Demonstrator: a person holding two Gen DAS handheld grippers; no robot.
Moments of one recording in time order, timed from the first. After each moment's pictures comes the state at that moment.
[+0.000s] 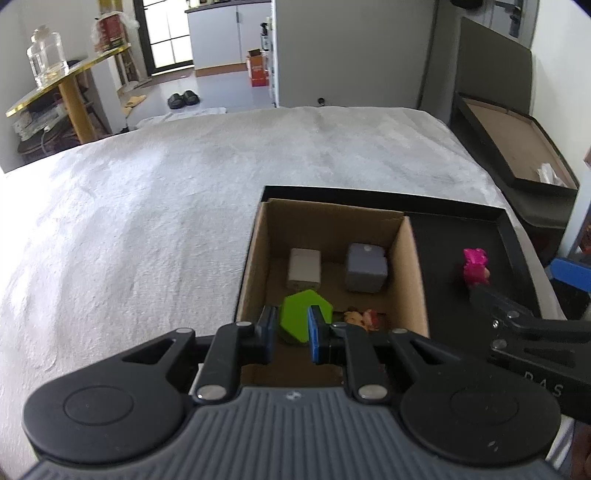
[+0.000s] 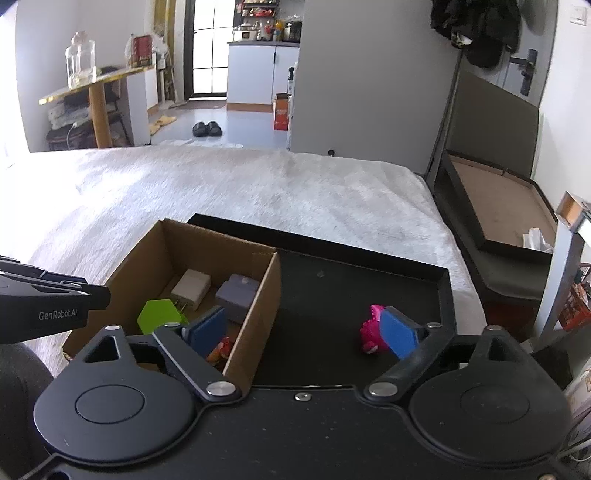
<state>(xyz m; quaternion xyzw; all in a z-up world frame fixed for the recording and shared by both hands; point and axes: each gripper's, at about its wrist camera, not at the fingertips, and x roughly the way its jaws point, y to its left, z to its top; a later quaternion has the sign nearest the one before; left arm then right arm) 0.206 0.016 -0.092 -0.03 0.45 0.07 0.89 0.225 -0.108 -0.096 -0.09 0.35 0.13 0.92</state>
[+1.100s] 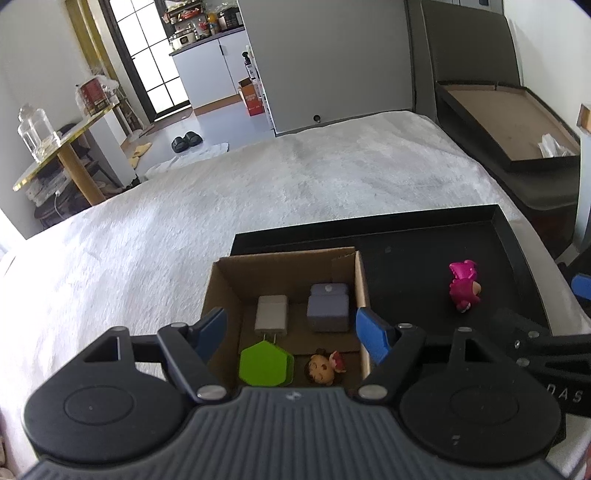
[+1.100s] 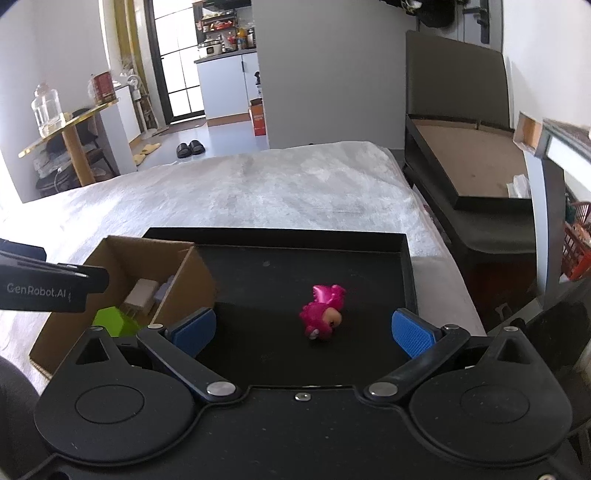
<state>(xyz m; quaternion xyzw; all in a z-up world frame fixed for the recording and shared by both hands) 0.248 -0.073 -0.084 0.08 0.42 0.10 0.90 0.255 -0.206 -0.126 0.01 0.36 0.13 0.93</state>
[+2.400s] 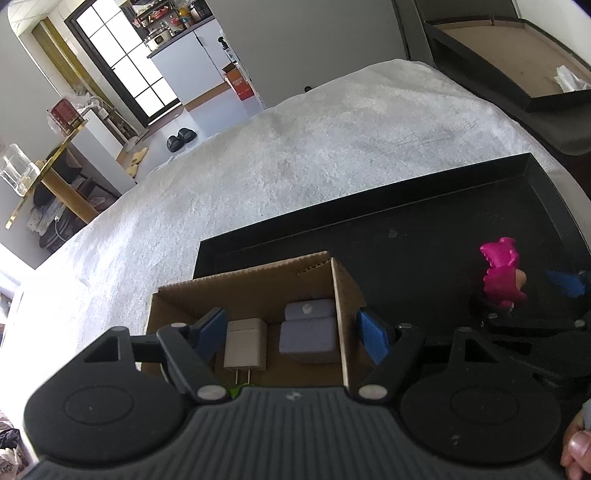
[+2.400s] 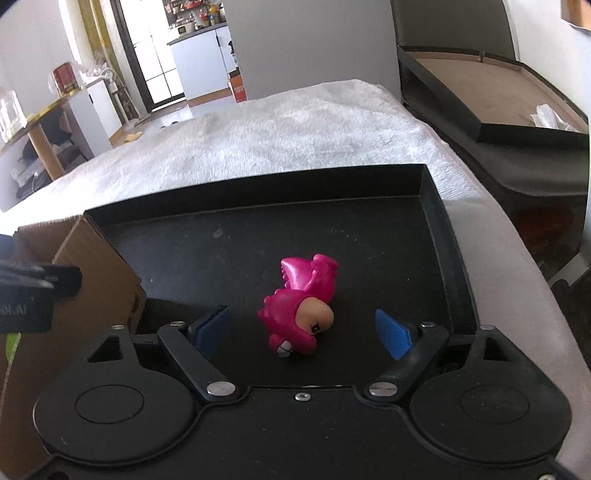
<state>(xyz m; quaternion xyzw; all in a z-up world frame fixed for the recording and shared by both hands) 0.321 -0.104 -0.151 0.16 0.46 0.11 0.87 0.321 -0.205 -0.224 0.04 0.41 0.12 0.90</state>
